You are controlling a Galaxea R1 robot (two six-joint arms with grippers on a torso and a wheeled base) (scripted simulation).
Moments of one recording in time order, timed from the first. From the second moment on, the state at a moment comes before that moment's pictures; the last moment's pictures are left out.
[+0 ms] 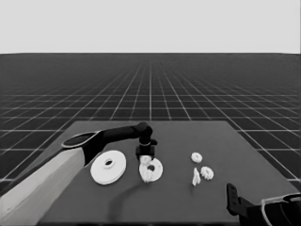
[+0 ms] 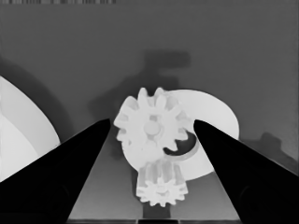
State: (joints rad) left arm 0.12 3.12 -2.04 0.26 1.43 -1.09; right arm -0.35 1.76 -0.39 -0.70 -1.18 0.32
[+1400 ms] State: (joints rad) left arm -0.34 1.76 -0.42 0.31 0.68 0.35; right arm 0.03 2.51 -1.75 -0.11 -1.45 0.75
